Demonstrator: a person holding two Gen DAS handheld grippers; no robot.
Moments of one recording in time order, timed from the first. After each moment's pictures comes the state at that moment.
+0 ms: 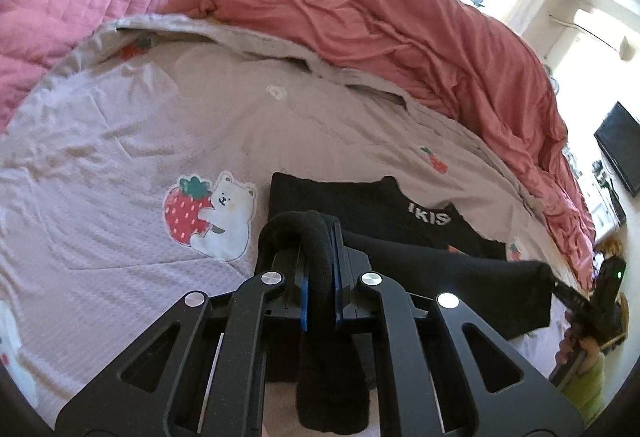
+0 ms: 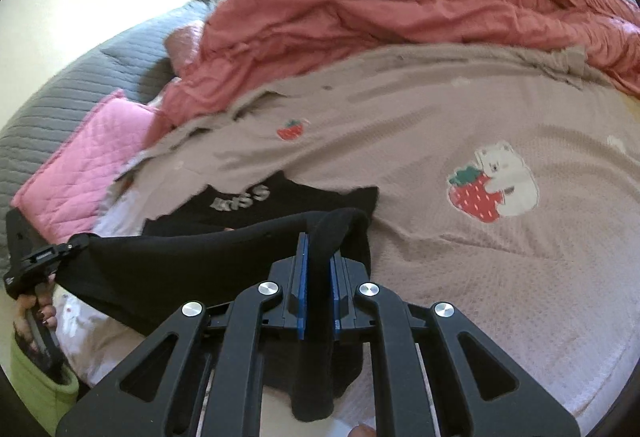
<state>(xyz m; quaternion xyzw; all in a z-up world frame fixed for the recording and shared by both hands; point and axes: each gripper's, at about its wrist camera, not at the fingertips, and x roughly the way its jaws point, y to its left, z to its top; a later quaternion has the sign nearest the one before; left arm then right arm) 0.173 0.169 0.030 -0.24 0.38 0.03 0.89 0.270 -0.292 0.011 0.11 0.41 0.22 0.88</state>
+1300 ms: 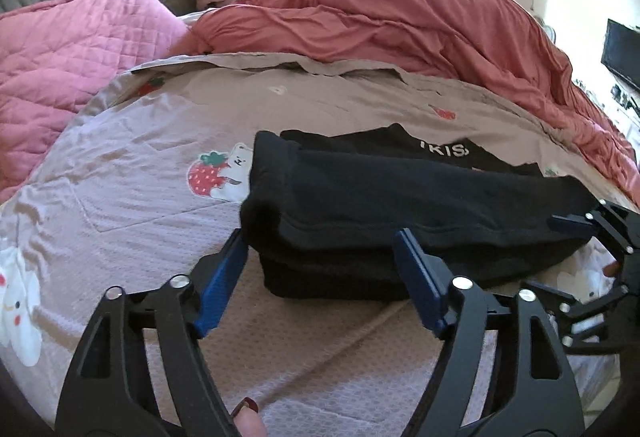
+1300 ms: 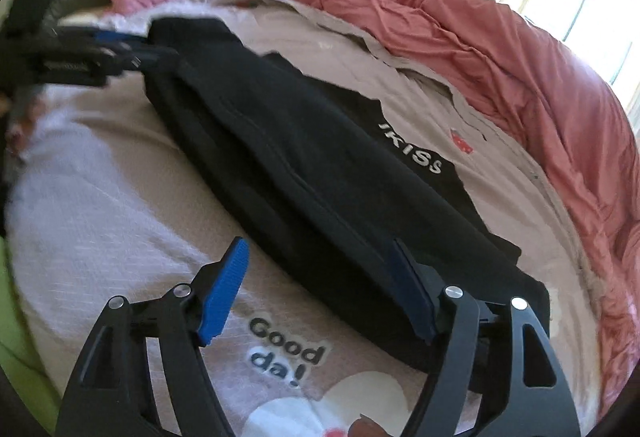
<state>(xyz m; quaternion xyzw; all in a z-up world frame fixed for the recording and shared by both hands) 0.102 0.106 -0.004 -0.08 0.33 0.06 0.94 0.151 -0.105 -0.028 -0.31 0.31 0.33 0.83</state>
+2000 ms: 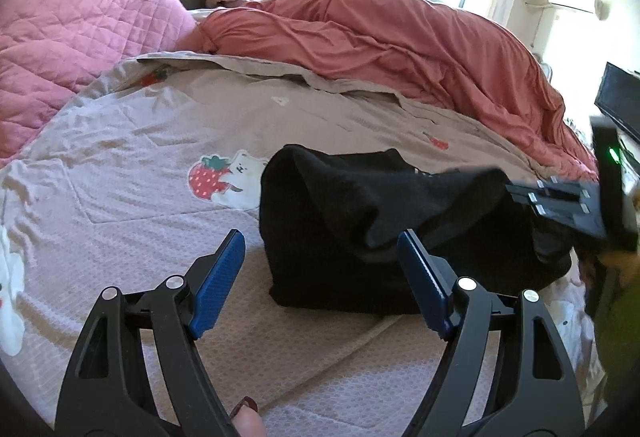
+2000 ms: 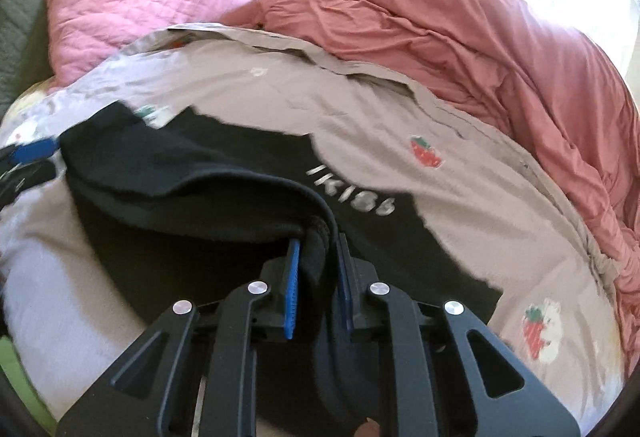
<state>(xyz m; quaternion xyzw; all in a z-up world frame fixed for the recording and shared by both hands) 0.096 0.125 0.003 -0.14 0.30 0.05 0.94 0.251 -0.103 0.011 -0.22 0.34 0.30 0.86</state>
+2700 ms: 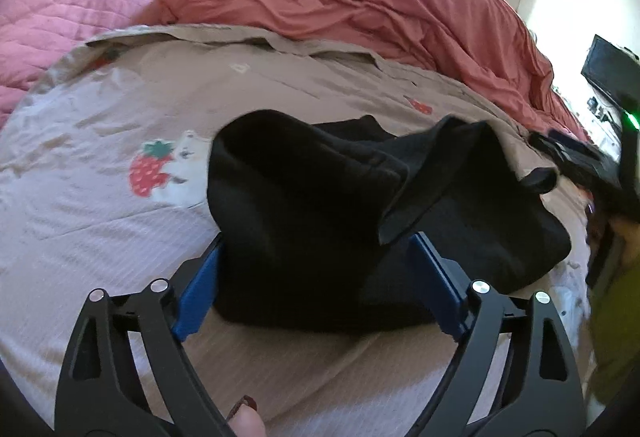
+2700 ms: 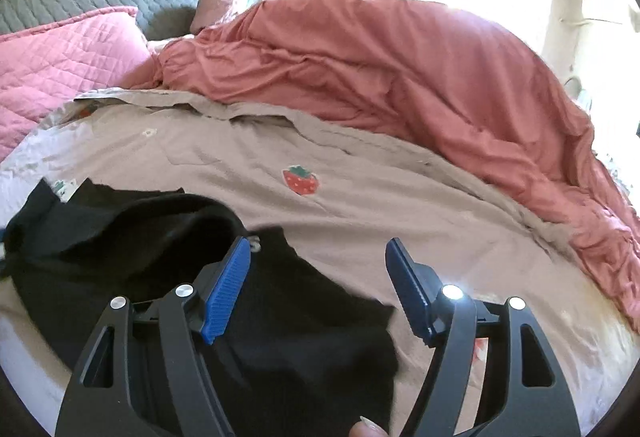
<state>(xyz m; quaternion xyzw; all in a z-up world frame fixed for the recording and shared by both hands) 0.147 0.111 -0.011 -0.14 0.37 -0.01 0.92 0.276 -0.185 0.036 -0.15 0.28 0.19 0.93</state>
